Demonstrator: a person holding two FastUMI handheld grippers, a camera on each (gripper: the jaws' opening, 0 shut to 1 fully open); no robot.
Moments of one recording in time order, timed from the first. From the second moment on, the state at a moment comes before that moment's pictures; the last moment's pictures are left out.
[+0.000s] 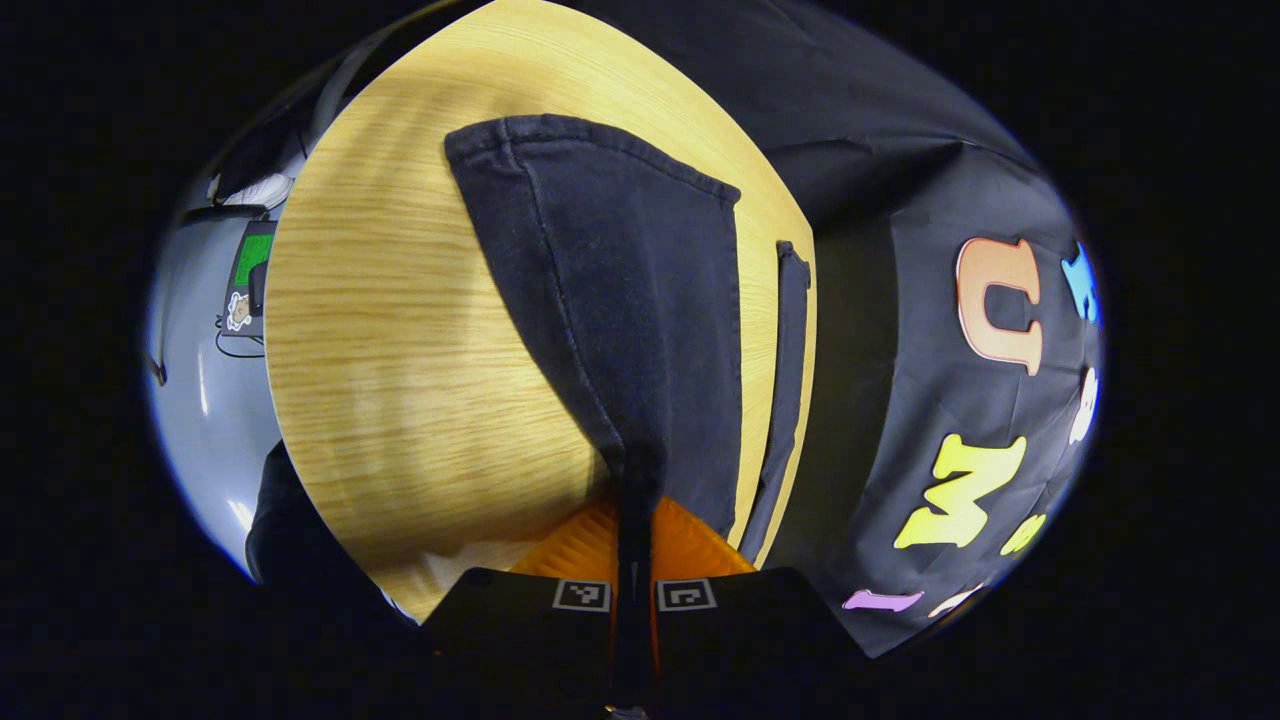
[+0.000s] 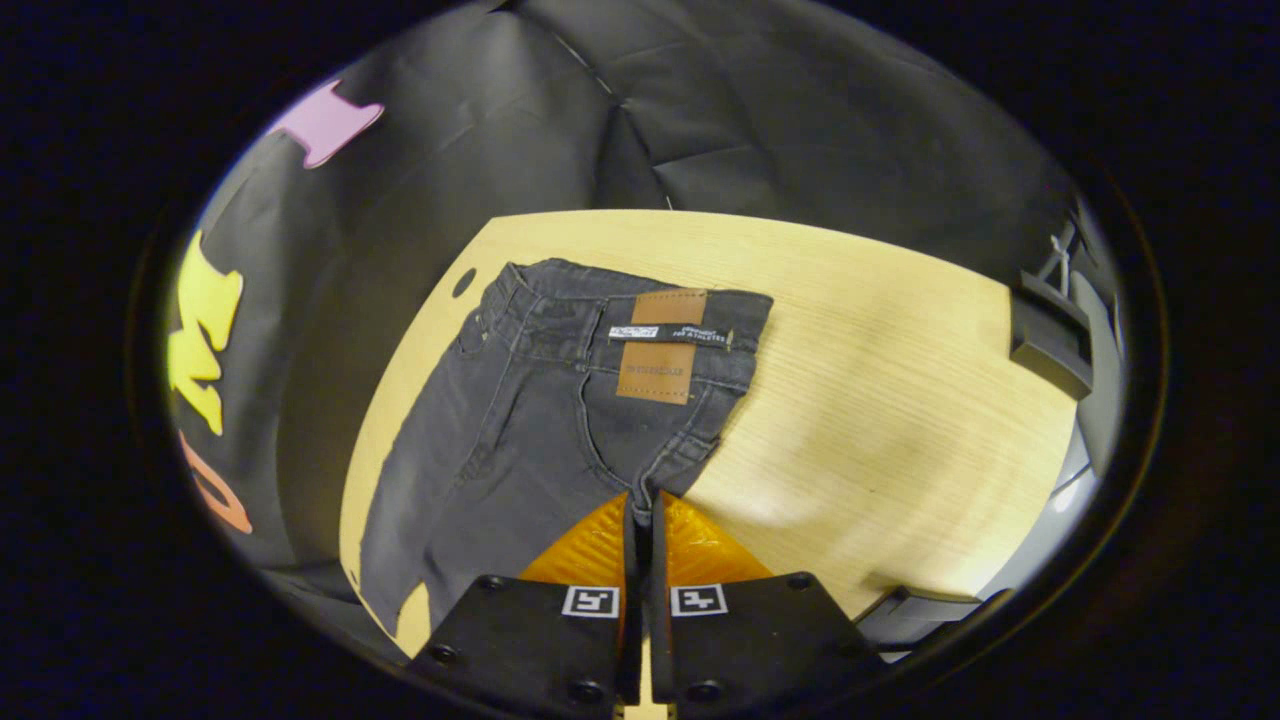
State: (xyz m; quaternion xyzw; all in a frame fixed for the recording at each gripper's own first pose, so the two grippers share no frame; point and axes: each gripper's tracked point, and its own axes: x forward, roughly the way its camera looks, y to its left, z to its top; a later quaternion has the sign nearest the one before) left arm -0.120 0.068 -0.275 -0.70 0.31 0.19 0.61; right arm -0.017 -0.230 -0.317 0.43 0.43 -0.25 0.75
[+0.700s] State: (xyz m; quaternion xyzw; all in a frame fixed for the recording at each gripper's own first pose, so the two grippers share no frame) left arm -0.021 0.095 -0.202 -0.67 0.32 0.15 0.65; right arm 0.049 -0.224 -0.210 0.52 0.34 -0.18 0.76
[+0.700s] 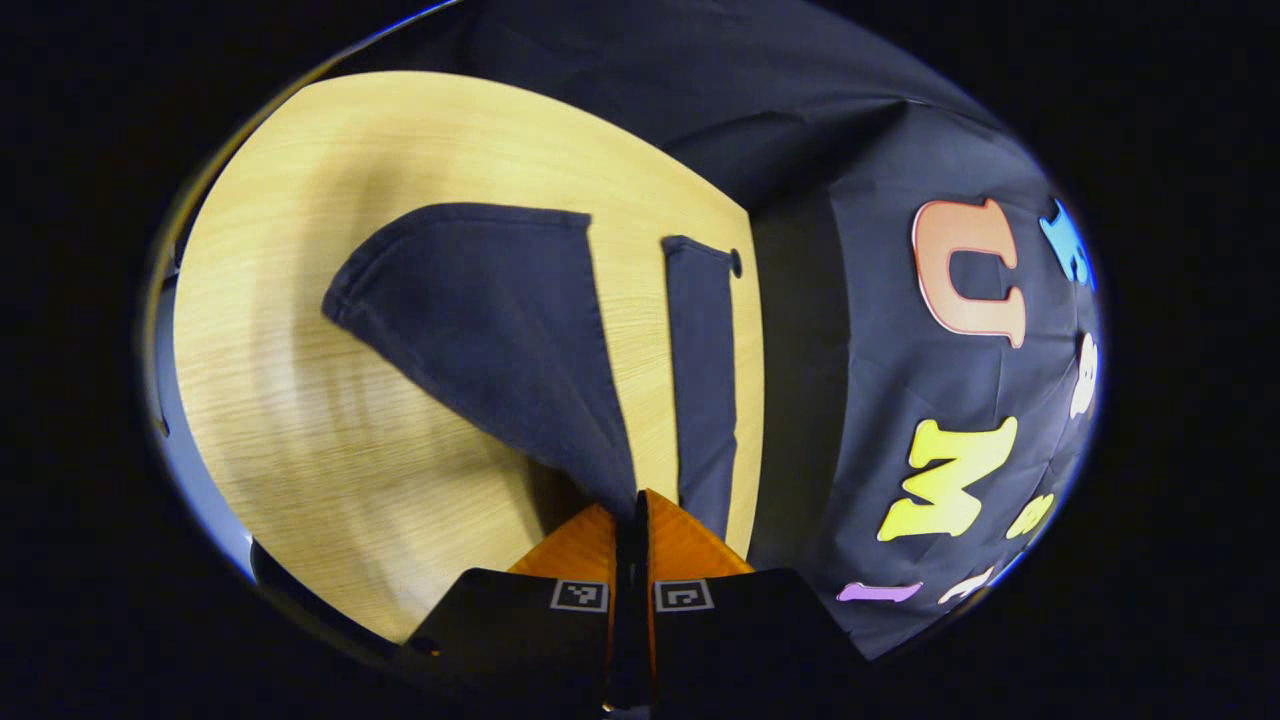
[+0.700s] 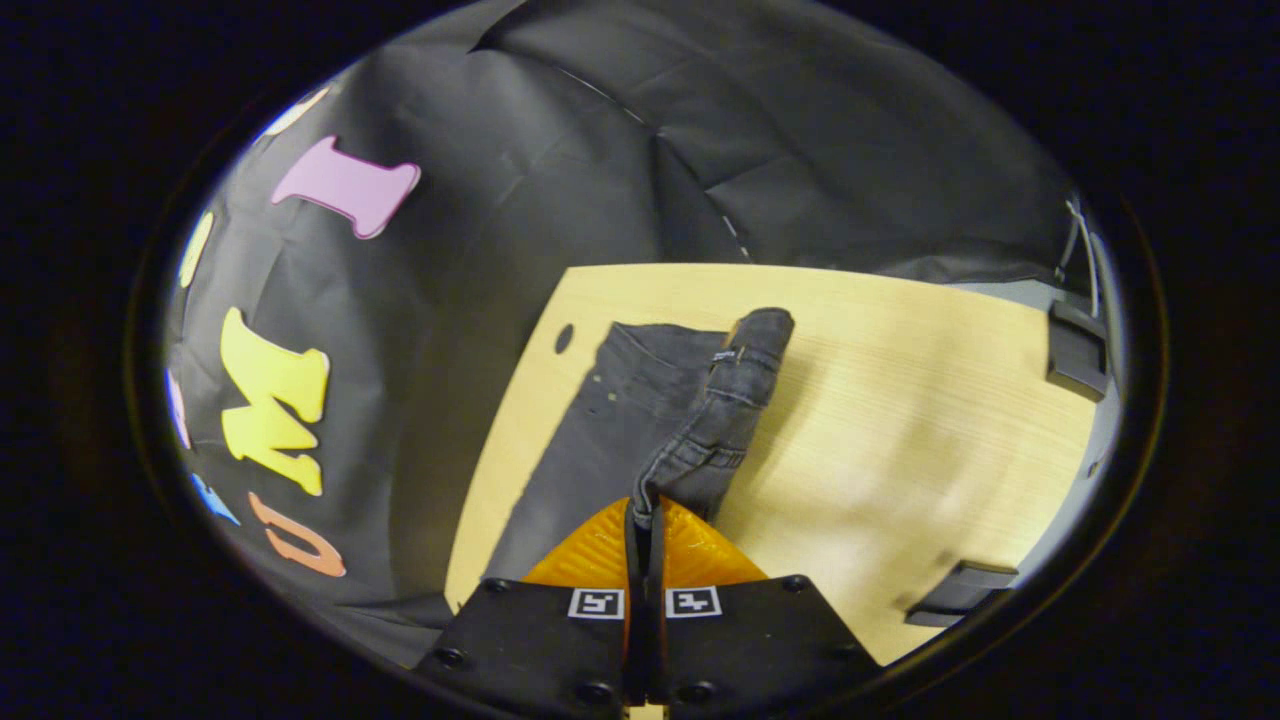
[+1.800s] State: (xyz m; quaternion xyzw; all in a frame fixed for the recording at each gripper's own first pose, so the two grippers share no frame) left arm 0.235 0.084 -0.280 -0.52 0.49 0.10 0.69; right arm 0.289 -0.191 -0.291 0.53 0.36 -0.19 0.75
